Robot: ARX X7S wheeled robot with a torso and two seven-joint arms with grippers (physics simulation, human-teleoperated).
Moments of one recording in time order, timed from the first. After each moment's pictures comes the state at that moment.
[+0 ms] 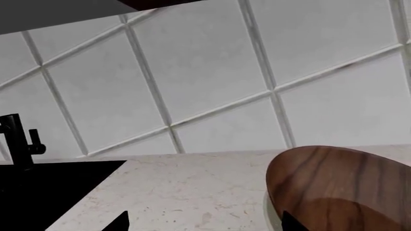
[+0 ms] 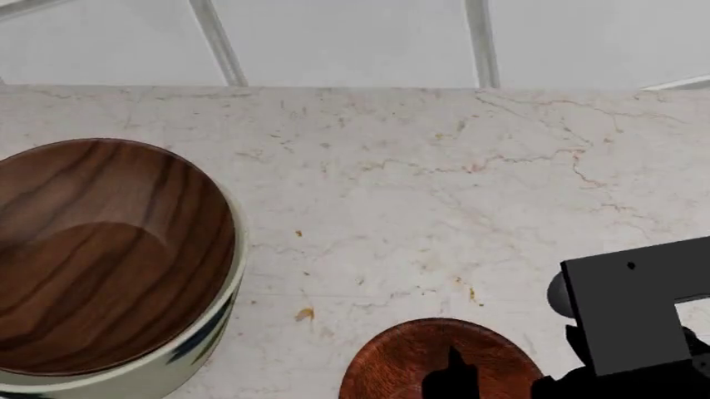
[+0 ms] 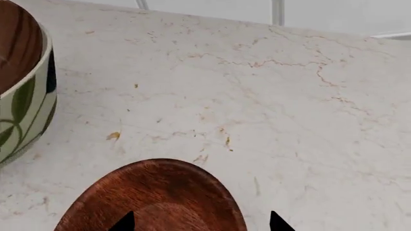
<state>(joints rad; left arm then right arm) 0.14 -0.65 -0.90 0.99 -1.07 -0.98 -0.26 0.72 0.88 -0.14 -0.59 2.10 1.16 1.17</state>
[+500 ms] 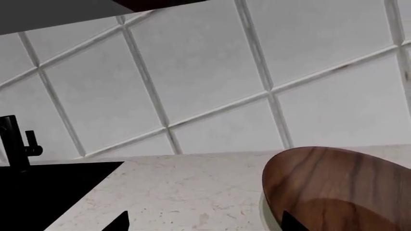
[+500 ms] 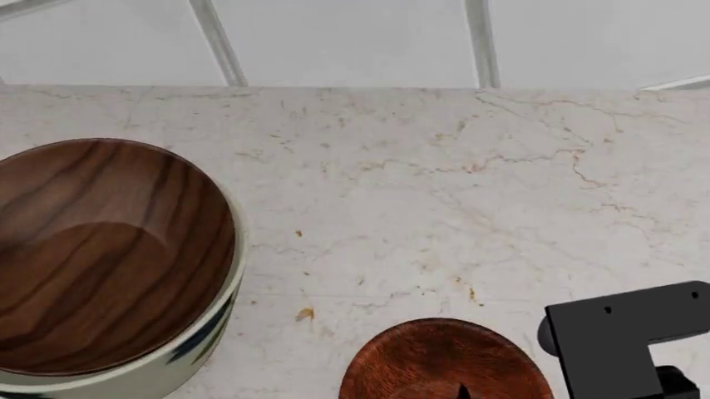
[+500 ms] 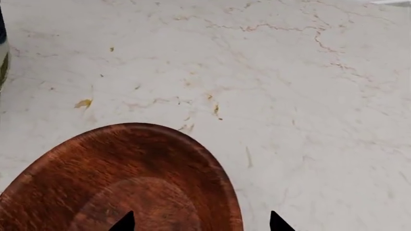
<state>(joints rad) 0.15 -0.67 -0.90 0.99 -1.09 -0.96 -0.27 0.57 0.85 -0.12 -0.58 1.90 1.20 1.07</state>
